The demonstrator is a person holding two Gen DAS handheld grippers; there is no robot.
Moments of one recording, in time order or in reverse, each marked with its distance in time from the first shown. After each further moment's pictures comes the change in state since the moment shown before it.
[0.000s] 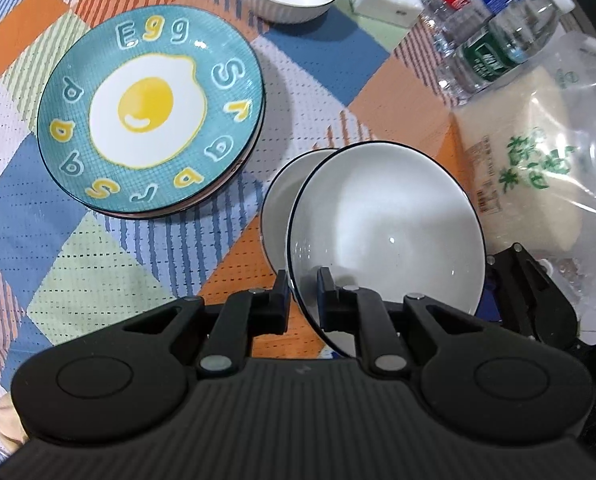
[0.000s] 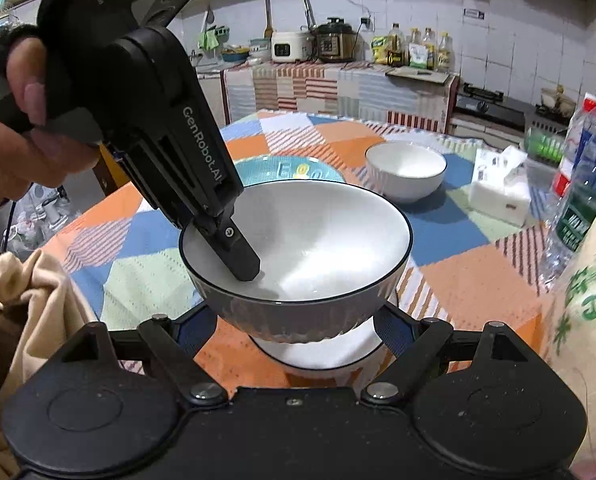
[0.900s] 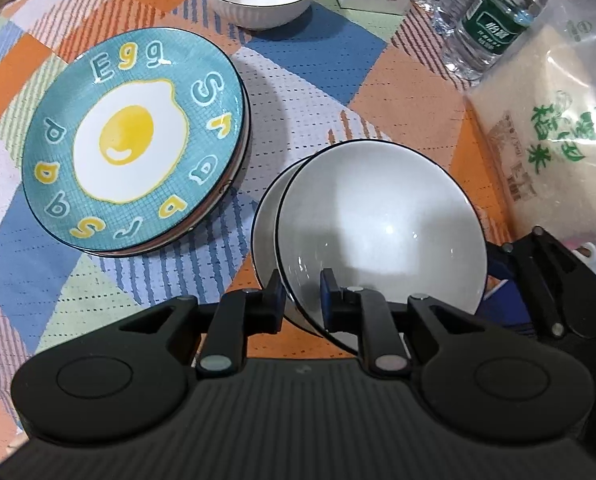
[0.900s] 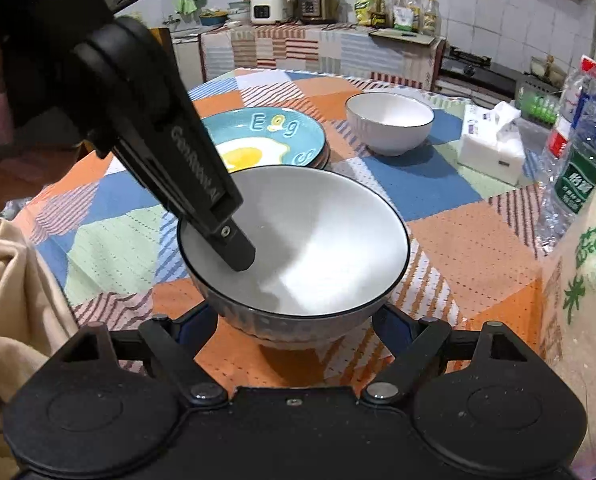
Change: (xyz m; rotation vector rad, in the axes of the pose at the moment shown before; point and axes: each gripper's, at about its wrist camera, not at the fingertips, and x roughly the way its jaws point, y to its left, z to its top) left arm 0.030 -0.022 0.000 0.133 -0.065 0.119; right arm 0.014 -0.005 -0.013 0.016 0.090 -0.072
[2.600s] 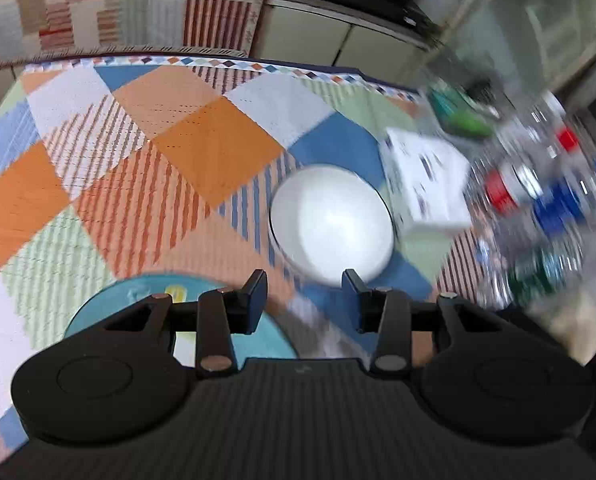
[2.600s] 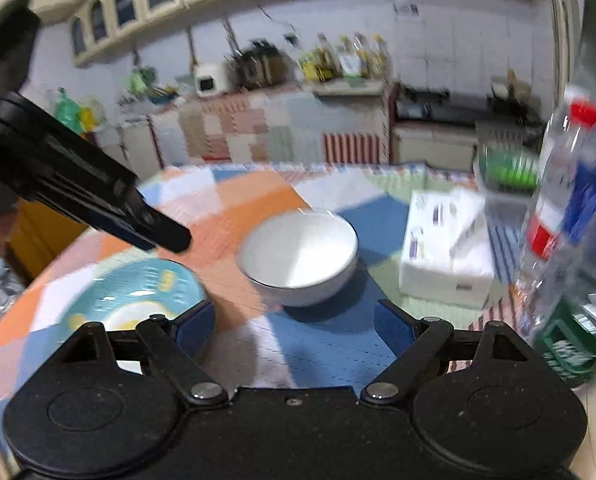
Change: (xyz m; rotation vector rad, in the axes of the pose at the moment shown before) left arm -0.006 0.087 0.168 -0.196 -0.304 -0.079; right arm 0.080 -0.123 0.110 0.149 -0.128 -0.007
